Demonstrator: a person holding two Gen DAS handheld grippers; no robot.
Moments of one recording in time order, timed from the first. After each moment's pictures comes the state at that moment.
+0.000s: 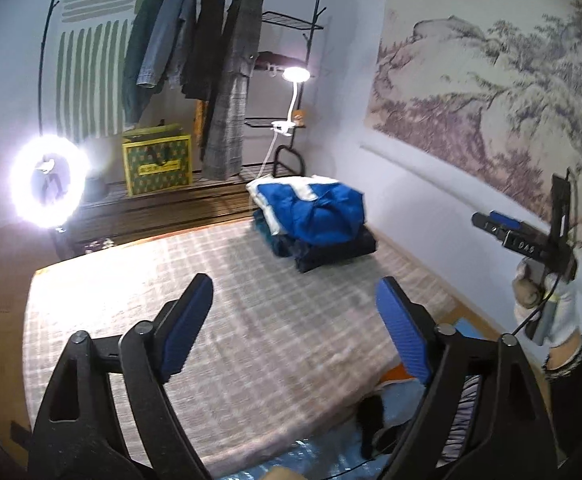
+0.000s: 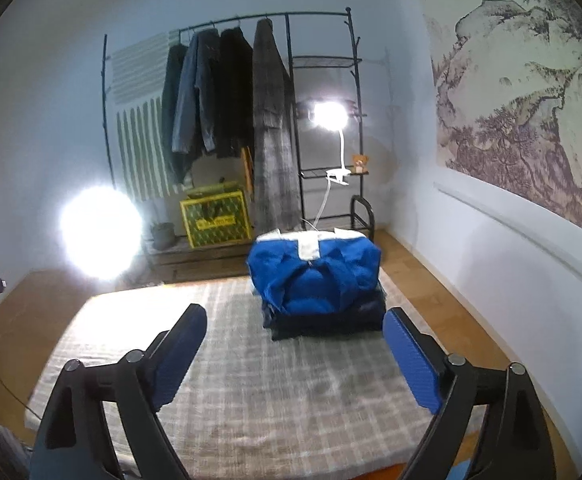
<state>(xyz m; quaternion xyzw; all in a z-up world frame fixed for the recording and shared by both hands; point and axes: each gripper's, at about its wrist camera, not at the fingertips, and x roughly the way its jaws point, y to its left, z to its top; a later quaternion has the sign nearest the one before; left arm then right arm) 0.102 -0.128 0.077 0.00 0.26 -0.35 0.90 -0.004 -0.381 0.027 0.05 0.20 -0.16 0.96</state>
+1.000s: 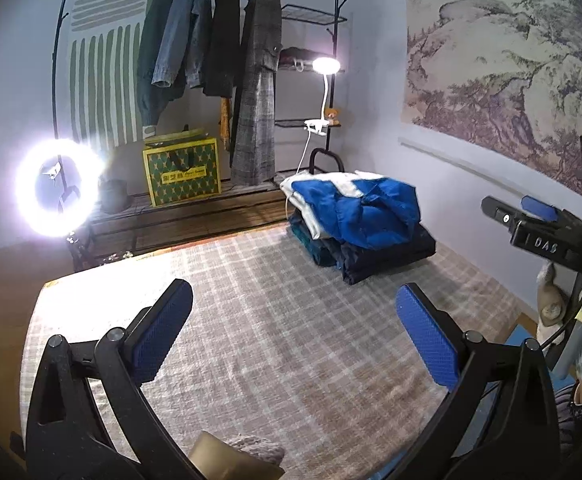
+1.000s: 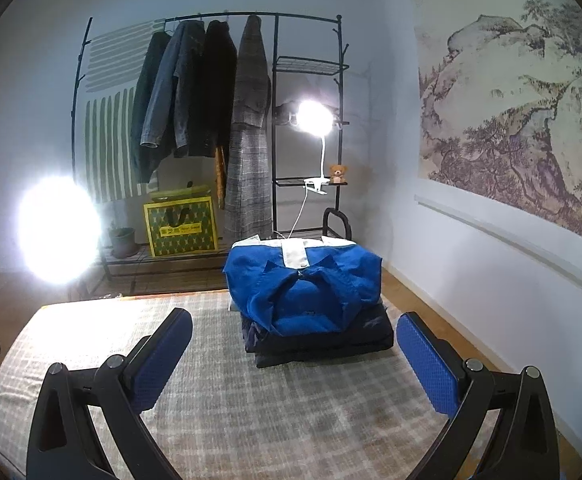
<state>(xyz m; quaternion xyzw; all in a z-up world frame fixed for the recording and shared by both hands) 0.176 -0.195 -0.013 0.03 0.23 -0.29 0.93 0.095 -0.355 -0.035 0.03 0.17 -0.23 0.96</state>
